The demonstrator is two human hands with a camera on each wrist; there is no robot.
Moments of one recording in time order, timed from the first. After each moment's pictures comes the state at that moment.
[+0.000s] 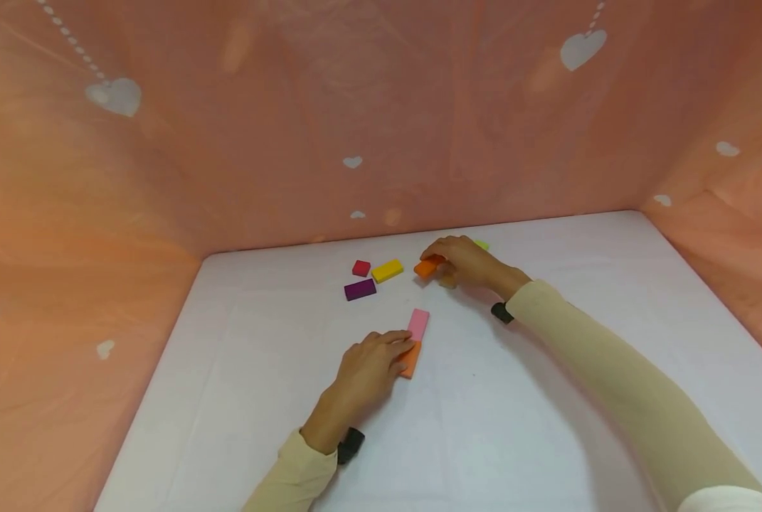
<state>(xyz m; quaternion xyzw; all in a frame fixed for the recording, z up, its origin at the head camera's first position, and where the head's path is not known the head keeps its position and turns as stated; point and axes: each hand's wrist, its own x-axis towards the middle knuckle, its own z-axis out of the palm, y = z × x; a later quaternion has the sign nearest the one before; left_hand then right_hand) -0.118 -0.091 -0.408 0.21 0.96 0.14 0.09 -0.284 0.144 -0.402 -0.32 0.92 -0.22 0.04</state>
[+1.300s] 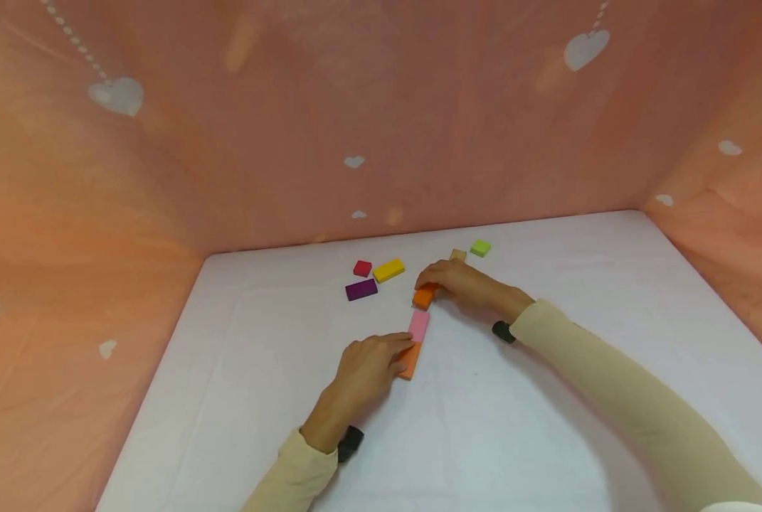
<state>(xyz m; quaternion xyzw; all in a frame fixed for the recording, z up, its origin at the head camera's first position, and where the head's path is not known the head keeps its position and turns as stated) -0.120 -0.093 -0.407 0.20 0.96 0.16 0.08 -0.257 0.136 -0.416 -0.38 0.89 -0.22 0.07</state>
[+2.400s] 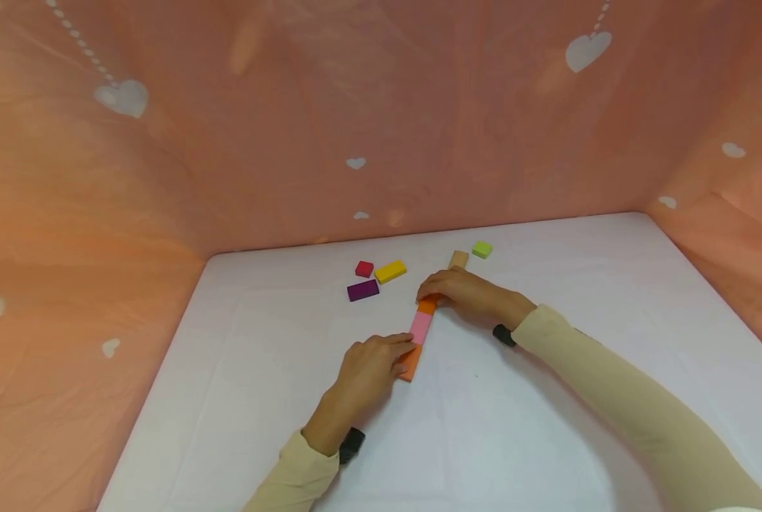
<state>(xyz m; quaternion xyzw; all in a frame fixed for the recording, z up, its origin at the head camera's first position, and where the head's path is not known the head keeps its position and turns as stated) -0.120 -0.090 -0.409 0.23 0.96 0.13 0.06 -0.248 0.140 -0.419 -0.41 0.89 -0.19 0.07</state>
